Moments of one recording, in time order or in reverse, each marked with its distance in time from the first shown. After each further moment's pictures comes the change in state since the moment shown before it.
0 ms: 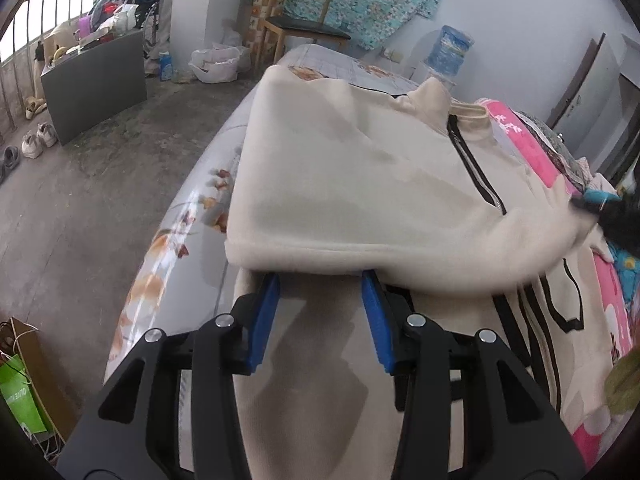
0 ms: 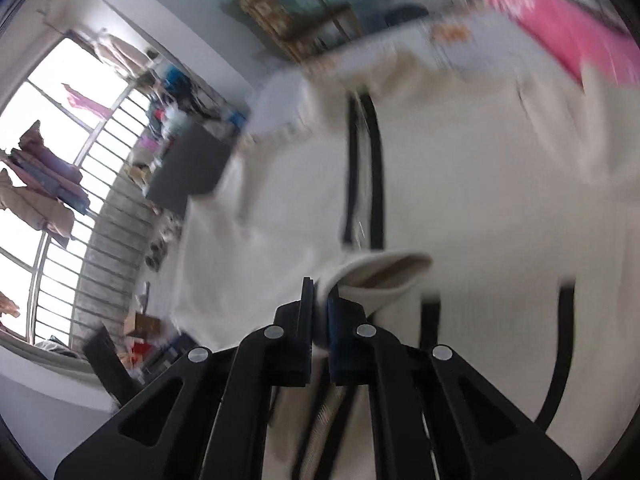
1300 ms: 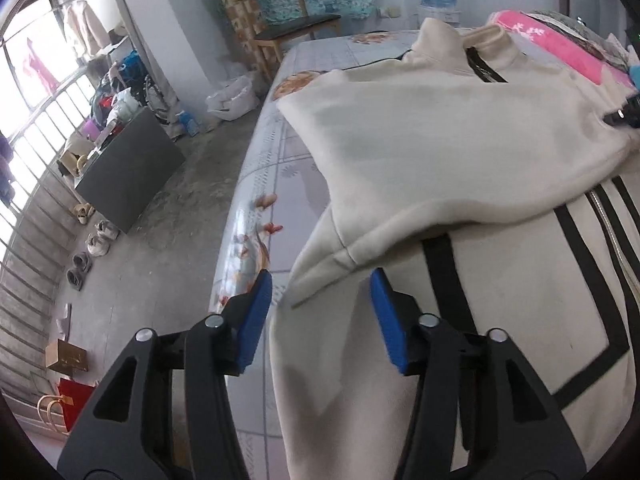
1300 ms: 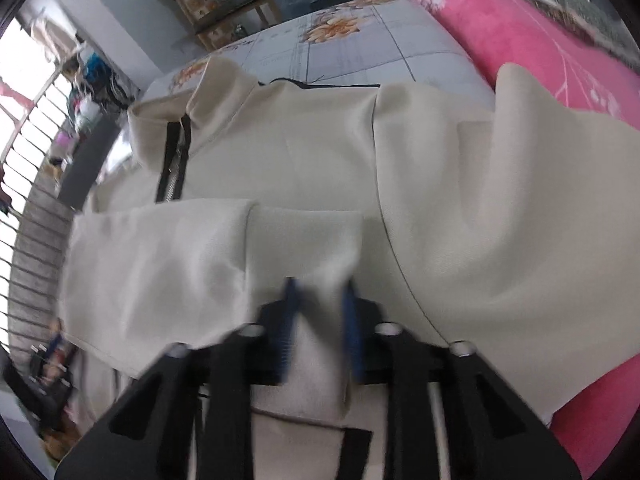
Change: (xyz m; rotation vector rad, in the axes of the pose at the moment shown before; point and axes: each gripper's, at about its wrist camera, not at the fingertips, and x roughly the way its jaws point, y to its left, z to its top) left arm 0.032 -0.045 0.027 0.373 0.046 0.349; right arm 0.038 -0.124 0.052 -0.024 0.094 -0.342
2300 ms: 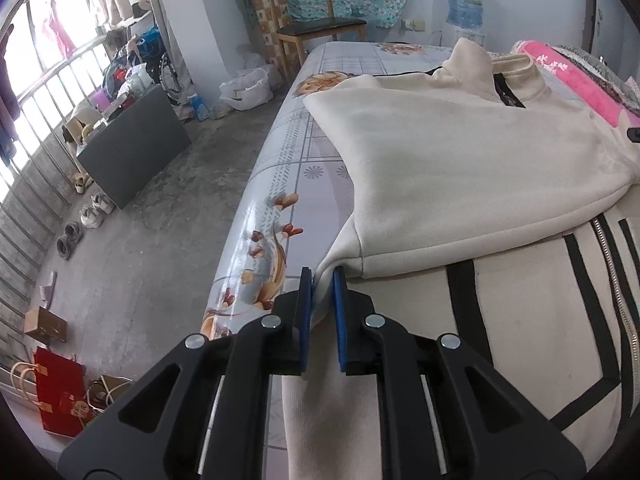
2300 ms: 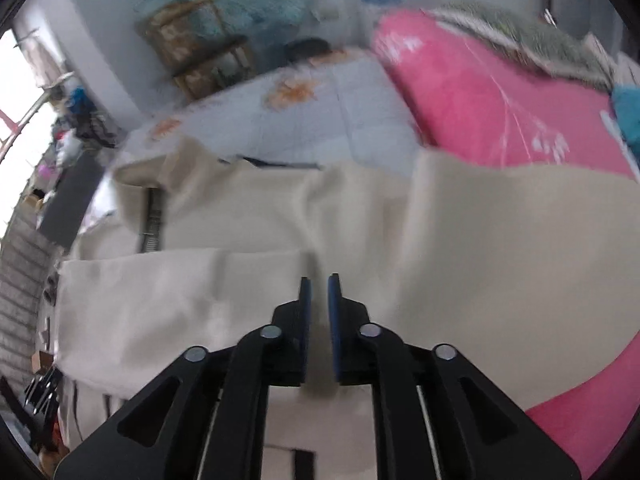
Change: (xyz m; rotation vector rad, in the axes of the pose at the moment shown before) left arm 0.007 0.020 0.000 -0.131 -0.009 -0.039; right arm -0.050 -0.019 0.021 0.026 -0.172 -0.042
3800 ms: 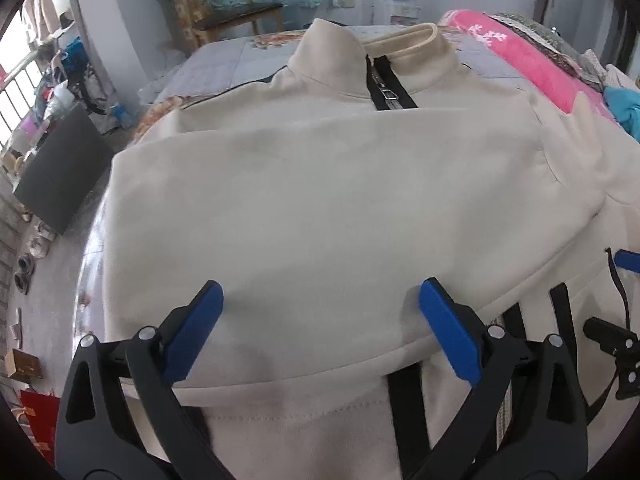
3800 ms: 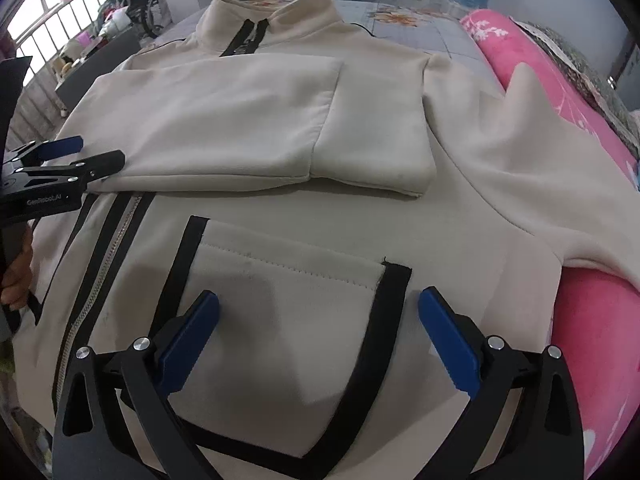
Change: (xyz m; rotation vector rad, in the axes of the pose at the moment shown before) left arm 0.032 -0.139 0.062 0.113 0.089 -0.196; right arm 0.005 0.054 -0.130 -0.329 0.170 -0.059
